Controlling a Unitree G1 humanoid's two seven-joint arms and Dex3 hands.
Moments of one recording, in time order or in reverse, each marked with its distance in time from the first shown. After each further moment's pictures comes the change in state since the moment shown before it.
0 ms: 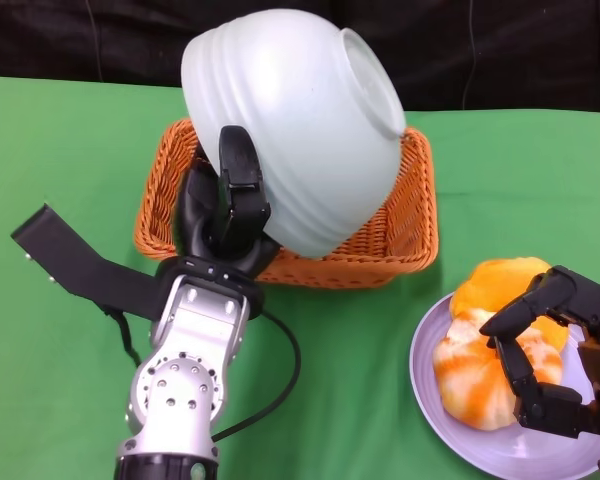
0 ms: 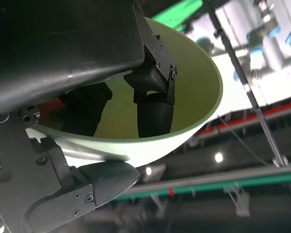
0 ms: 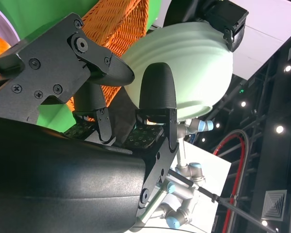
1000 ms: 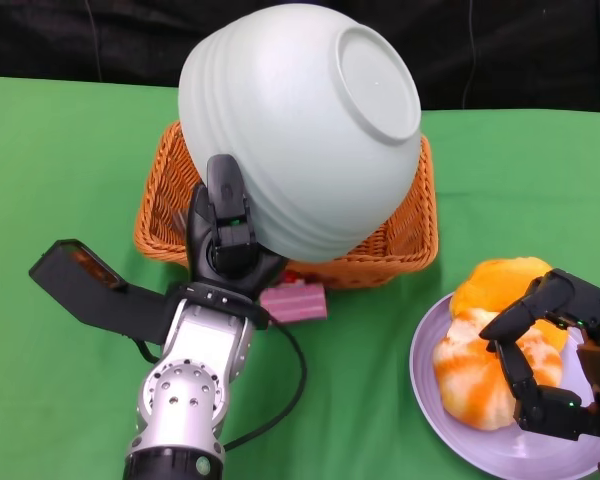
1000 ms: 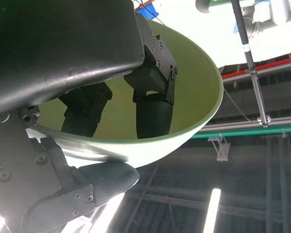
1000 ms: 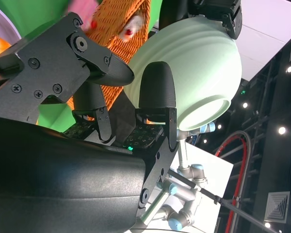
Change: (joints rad) left arm -0.030 -0.014 0.073 0.182 -0.054 0.031 -0.338; right arm 0.002 0.000 0.000 0.006 0.003 0.001 0.008
